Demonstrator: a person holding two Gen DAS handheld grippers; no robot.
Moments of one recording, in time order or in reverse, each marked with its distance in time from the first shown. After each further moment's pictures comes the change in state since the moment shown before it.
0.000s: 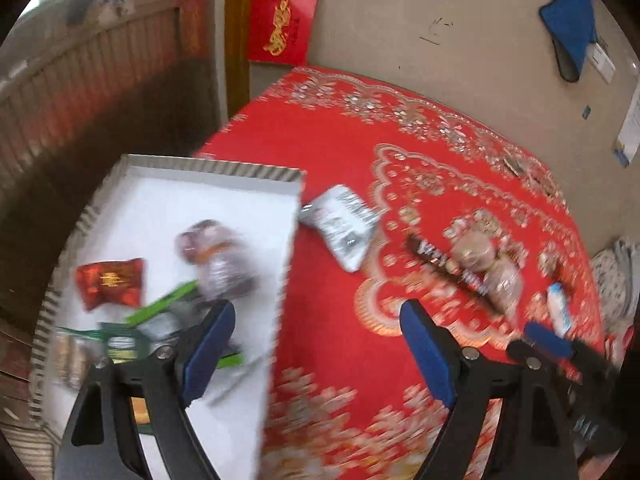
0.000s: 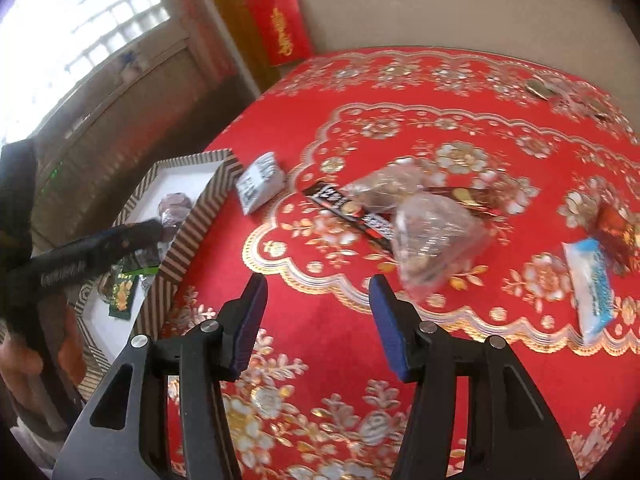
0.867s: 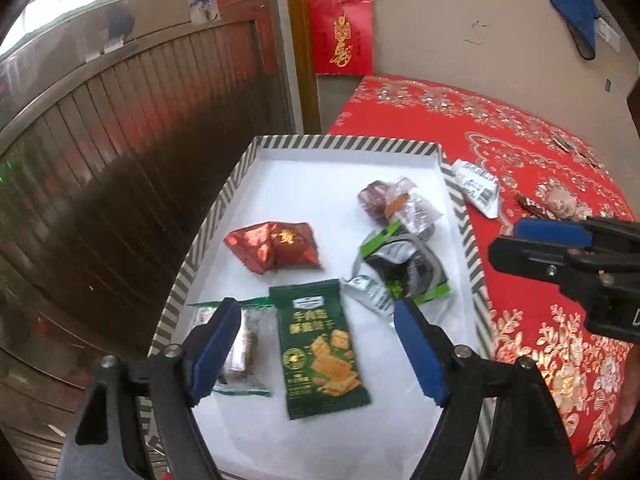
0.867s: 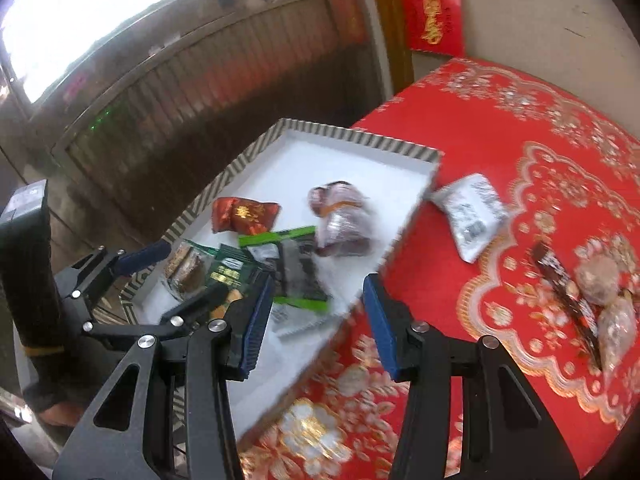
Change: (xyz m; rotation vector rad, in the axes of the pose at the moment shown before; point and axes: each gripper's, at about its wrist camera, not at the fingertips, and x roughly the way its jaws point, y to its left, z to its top) left arm -0.038 0.117 -0.058 0.104 -0.108 0.194; right arm 0.071 0.173 0.021 -0.274 0.092 0.160
